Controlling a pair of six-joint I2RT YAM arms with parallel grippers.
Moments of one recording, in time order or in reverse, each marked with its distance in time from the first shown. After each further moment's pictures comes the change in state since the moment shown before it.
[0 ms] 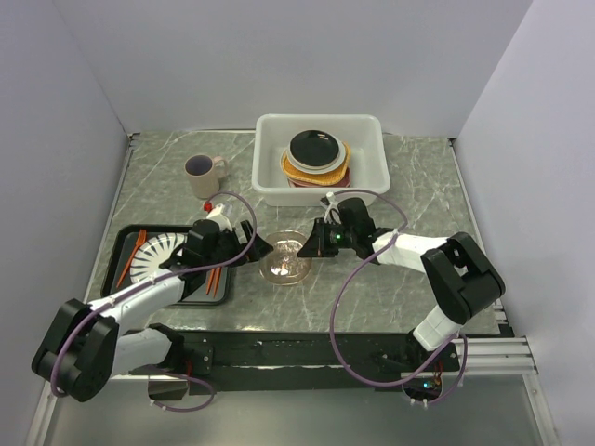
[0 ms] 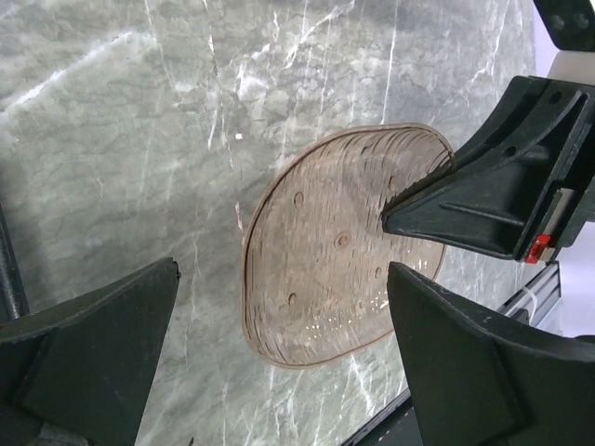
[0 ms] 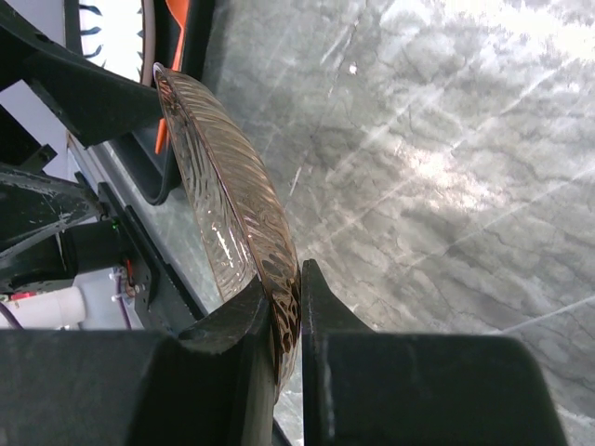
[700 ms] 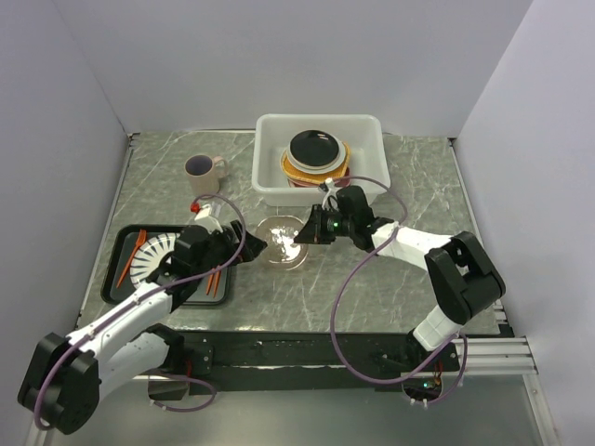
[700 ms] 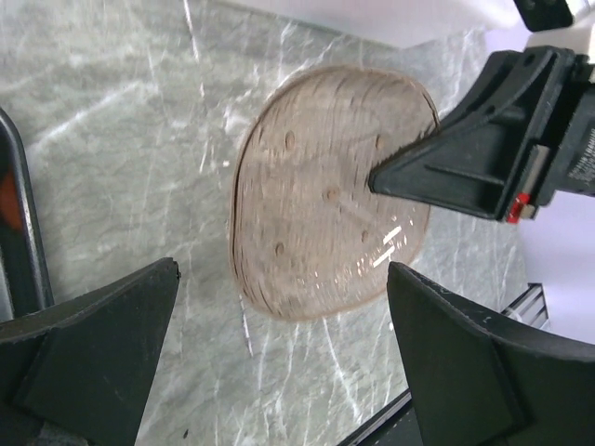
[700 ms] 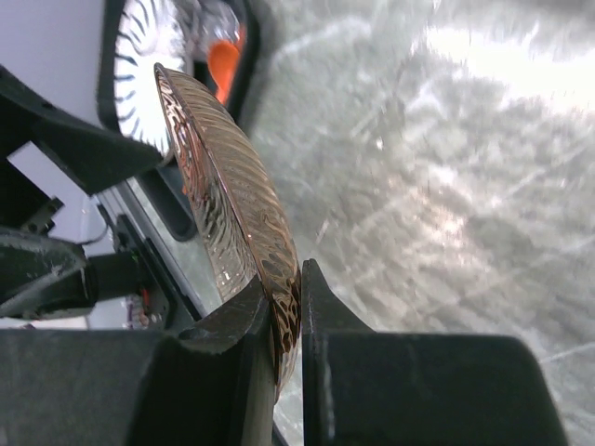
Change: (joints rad) left arm 0.000 -0.200 -0.034 -0.050 -0.063 -0.001; right arm -0.010 -0.003 0.108 -0.037 0.030 0.000
